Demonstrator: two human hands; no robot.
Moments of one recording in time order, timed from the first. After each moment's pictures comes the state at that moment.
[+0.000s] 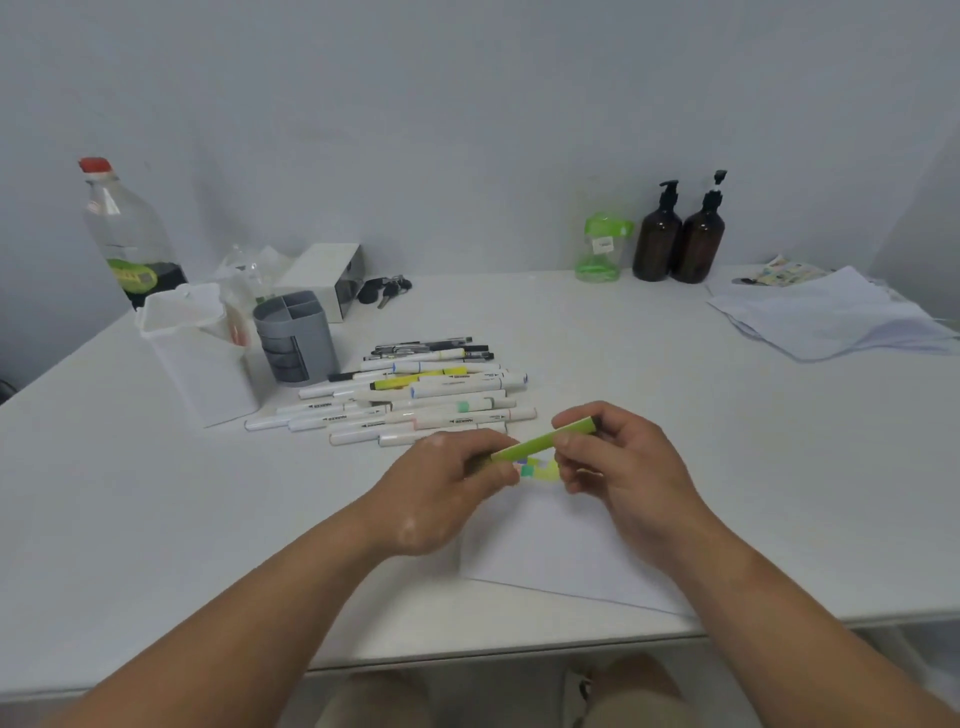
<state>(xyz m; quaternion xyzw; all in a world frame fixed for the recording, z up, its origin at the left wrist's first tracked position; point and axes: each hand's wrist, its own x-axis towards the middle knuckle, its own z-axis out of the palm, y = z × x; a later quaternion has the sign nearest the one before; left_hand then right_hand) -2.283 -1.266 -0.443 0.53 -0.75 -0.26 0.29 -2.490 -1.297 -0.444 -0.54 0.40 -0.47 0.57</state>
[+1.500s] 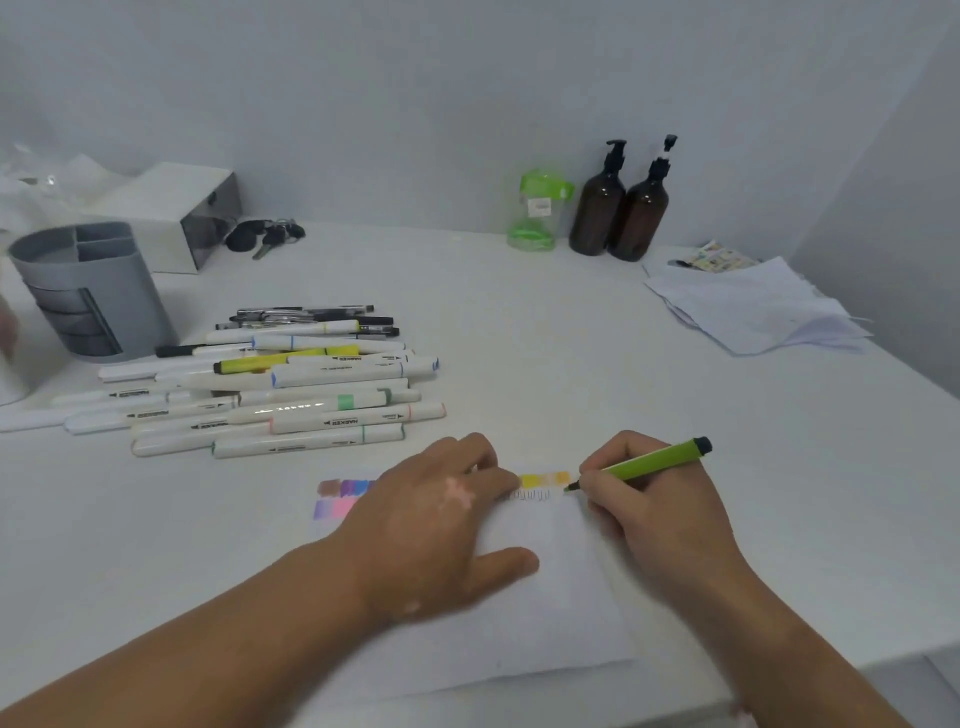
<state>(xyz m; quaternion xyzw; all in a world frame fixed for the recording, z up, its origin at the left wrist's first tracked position) -2.353 -1.323 -0.497 0.50 -0.84 -0.07 0.17 -2.578 -1.341 -0.485 -0.63 0.59 -0.38 0.33</state>
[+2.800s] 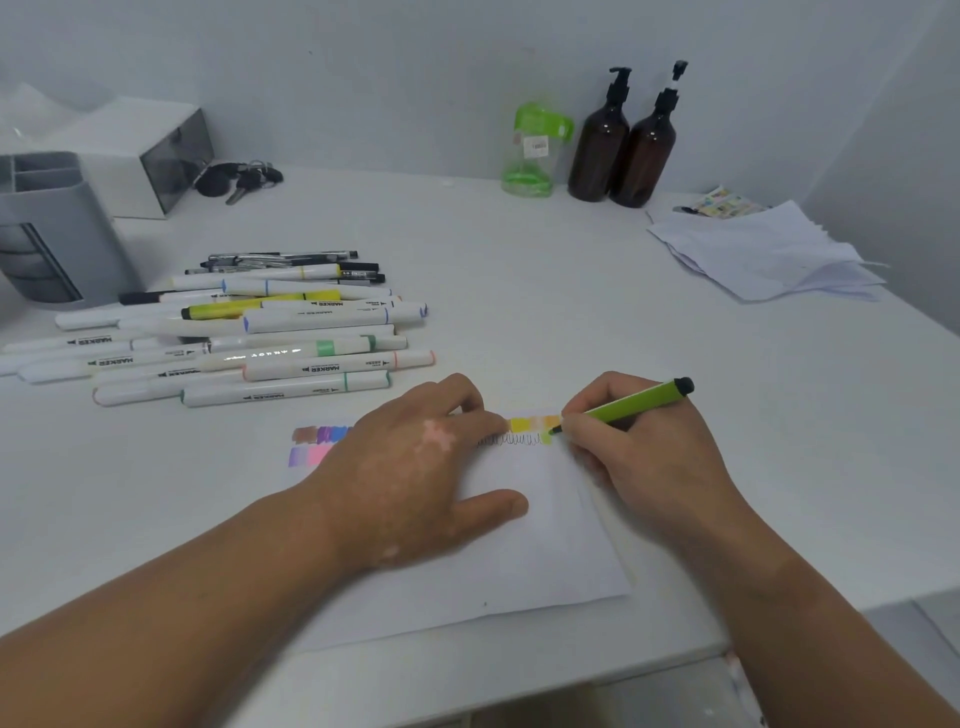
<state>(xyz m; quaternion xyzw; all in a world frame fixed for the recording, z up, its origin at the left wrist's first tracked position) -2.352 -1.323 -0.498 0.51 -0.83 -0.09 0.19 -2.576 -1.351 -0.490 -0.66 0.60 -0.34 0.30</state>
